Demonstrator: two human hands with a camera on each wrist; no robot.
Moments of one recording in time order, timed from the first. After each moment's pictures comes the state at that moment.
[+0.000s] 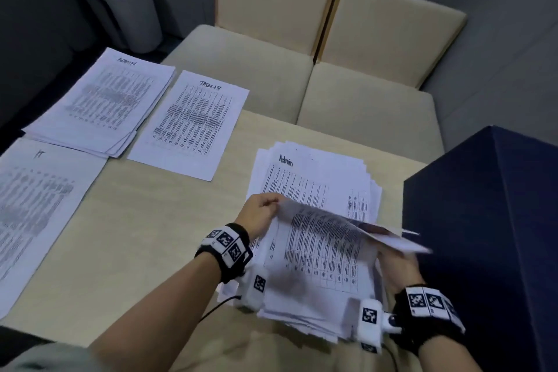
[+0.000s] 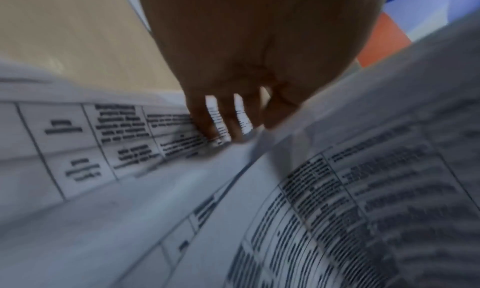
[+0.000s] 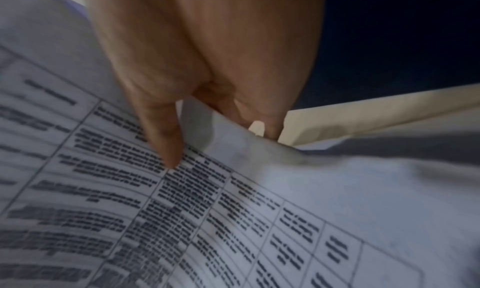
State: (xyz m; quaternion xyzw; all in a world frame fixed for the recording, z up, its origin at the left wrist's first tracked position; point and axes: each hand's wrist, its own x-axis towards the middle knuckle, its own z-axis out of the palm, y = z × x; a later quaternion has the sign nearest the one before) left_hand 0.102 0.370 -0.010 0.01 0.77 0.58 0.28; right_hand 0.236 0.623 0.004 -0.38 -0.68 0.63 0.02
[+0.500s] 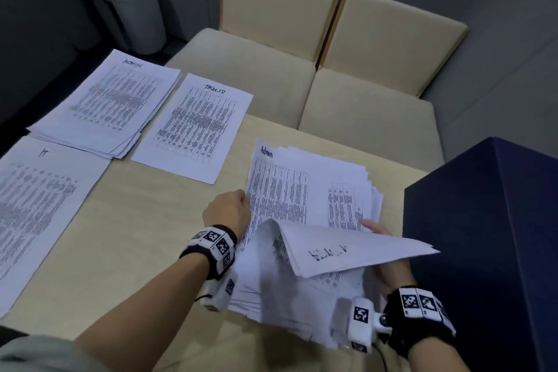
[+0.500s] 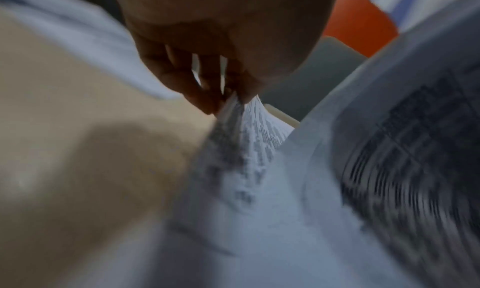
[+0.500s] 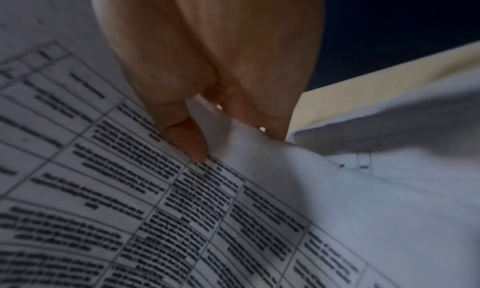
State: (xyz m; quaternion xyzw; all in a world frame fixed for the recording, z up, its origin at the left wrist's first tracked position) left_hand 0.088 0.330 -0.012 -0.01 0.97 0.19 0.13; right_hand 0.219 0.602 0.023 -0.37 -0.57 0.73 0.02
